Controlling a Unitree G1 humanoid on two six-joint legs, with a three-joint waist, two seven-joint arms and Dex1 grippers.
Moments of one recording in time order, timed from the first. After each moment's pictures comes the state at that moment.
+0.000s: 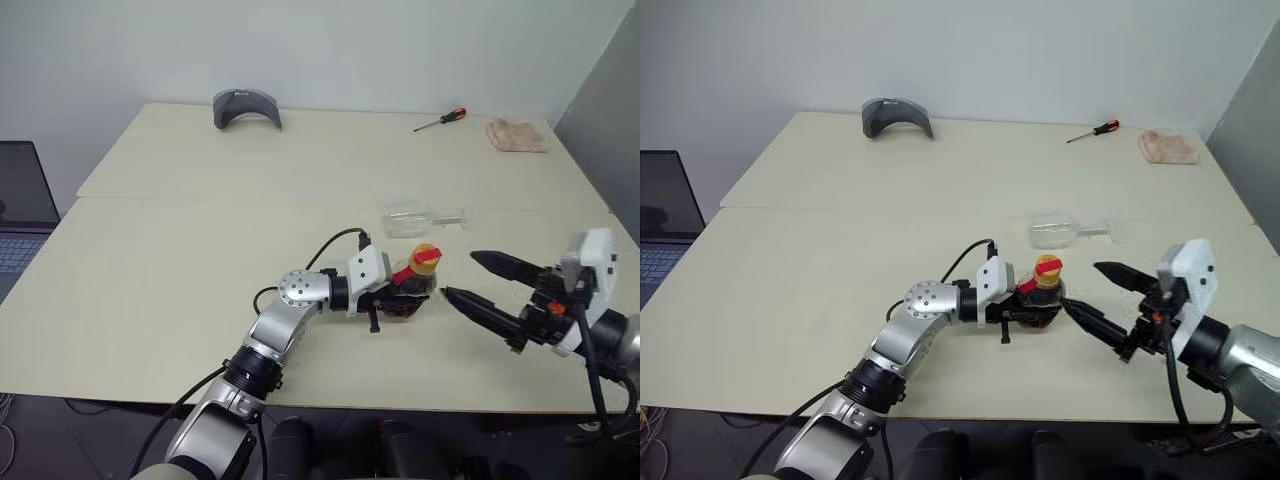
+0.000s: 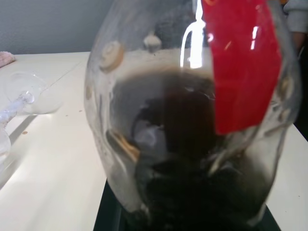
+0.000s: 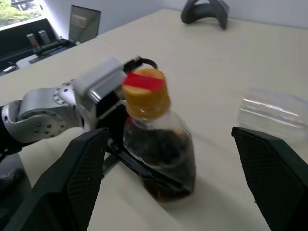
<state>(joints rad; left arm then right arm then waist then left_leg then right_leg) -0.54 0.15 -0.36 0.19 -0.16 0.07 -1.02 0.04 -0.82 -0.45 -0.84 1.14 0.83 0.41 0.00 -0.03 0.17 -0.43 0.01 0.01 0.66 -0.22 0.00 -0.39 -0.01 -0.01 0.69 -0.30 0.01</state>
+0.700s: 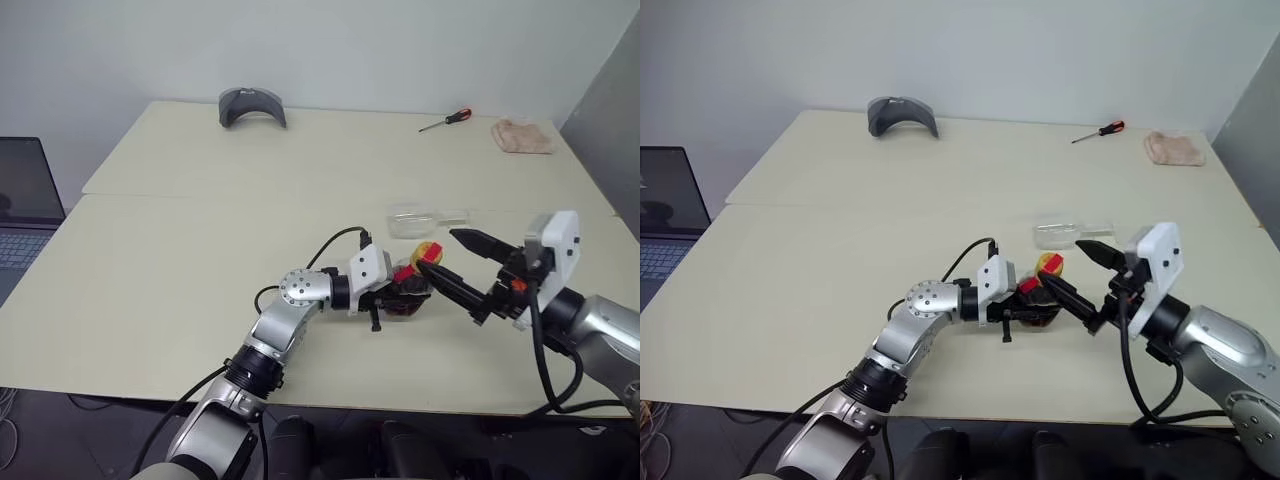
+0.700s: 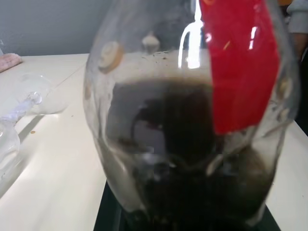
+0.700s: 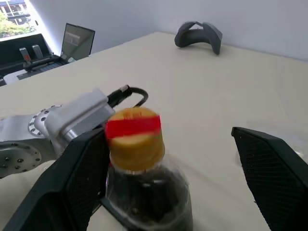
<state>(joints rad) -0.54 0.15 -0.36 0.20 -0.15 0.06 -1.01 -0.02 -0.74 -0.30 -0.79 0.99 0.75 0.35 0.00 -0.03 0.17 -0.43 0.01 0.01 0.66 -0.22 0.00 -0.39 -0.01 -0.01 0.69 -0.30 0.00</state>
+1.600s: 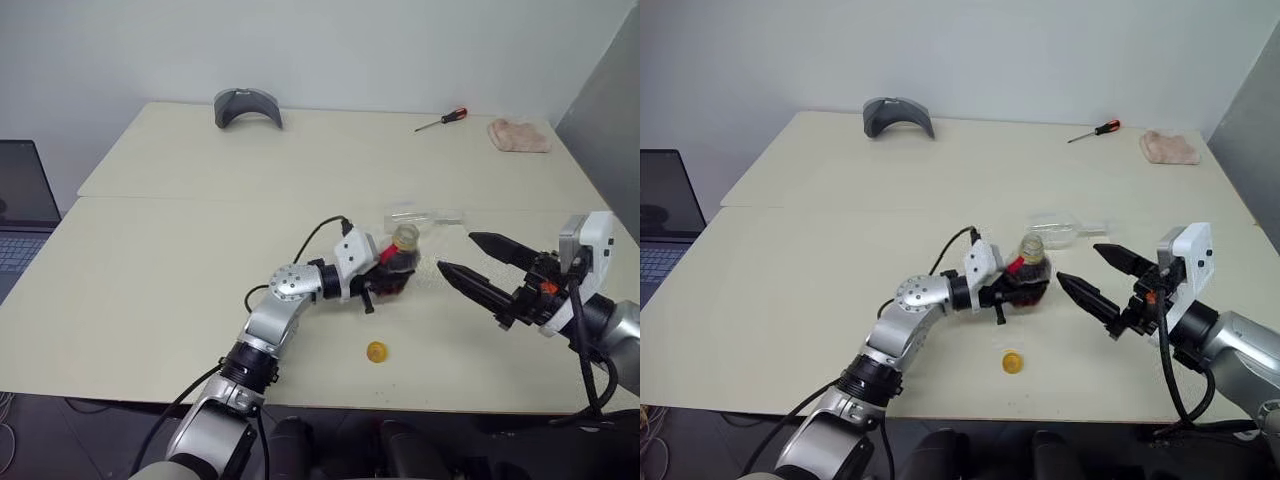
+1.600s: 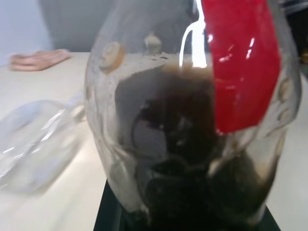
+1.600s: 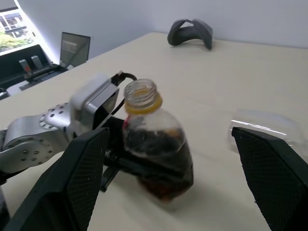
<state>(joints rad) -0.55 0.16 -0.25 0.24 -0.15 0.06 -0.85 0.02 -0.82 -0.40 -0.78 1.20 0.78 0.34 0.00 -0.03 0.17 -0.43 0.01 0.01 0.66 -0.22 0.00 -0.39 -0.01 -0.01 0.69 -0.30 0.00</state>
